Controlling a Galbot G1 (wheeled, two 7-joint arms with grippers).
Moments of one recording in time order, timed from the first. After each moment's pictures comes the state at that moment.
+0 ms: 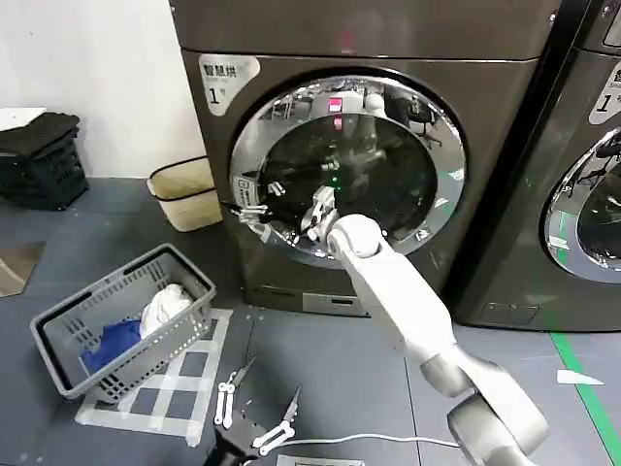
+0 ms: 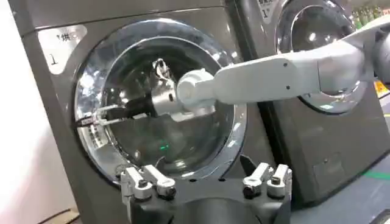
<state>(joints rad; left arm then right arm) 1.88 -1.46 -0.44 -2.25 0.28 -0.34 0.28 -0.23 1.46 -0.07 1.13 0.51 -0.12 -0.63</state>
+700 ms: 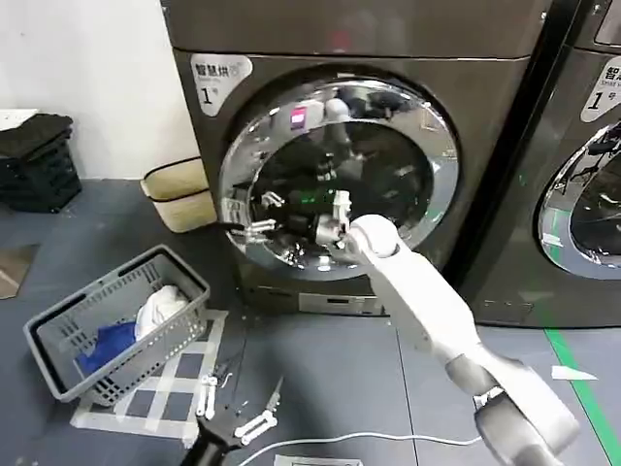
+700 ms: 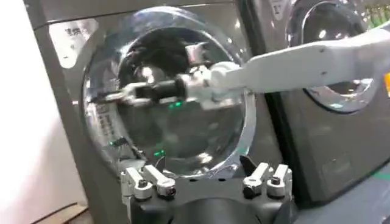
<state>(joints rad) 1.85 -1.43 -0.55 -2.26 0.15 -0.28 0.31 -0.22 1.30 -0.17 1.17 0.78 -0.02 -1.09</state>
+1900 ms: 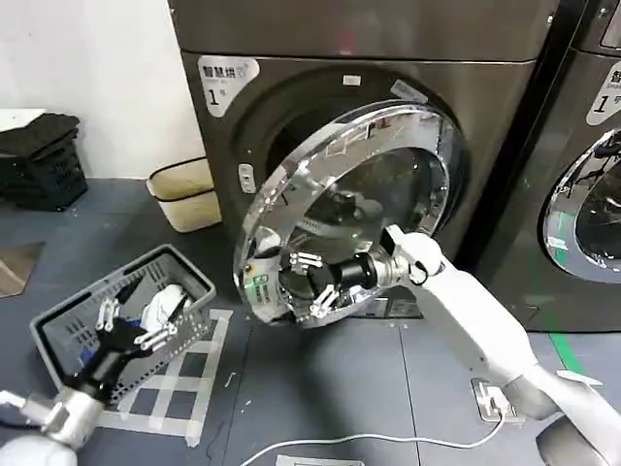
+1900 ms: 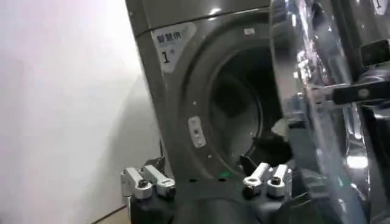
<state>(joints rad) 1.51 -1.11 -0.84 -2.14 -0.32 -0.03 0.37 -0.34 1.08 -0.16 1.34 0.82 0.01 -1.47</state>
